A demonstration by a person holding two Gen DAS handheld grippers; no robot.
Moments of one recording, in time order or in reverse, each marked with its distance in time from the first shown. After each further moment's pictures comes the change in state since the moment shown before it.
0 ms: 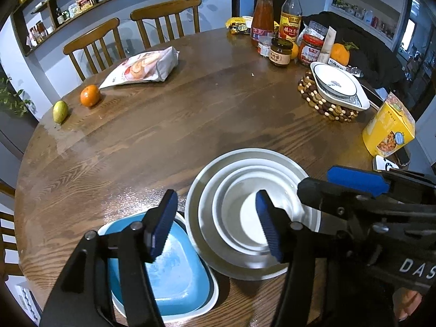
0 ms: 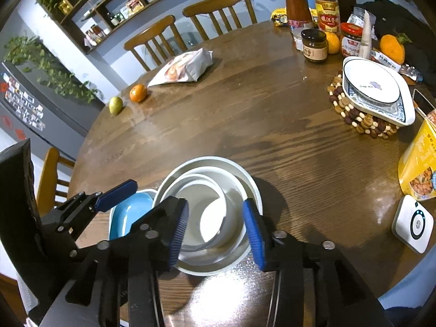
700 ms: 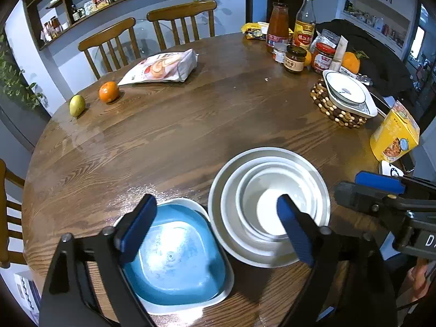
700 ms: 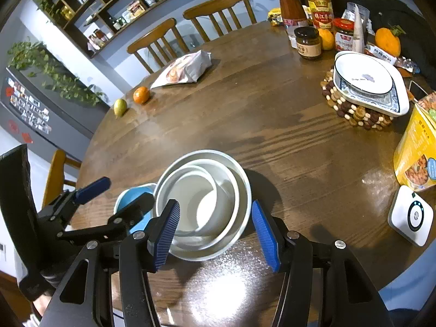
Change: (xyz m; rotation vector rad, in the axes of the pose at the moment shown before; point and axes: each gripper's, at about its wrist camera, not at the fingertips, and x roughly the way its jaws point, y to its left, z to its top) left arm -0.016 0.015 -0.007 -0.046 -0.016 0.055; right arm -0.014 -0.014 -0.012 0.018 -0.004 0.033
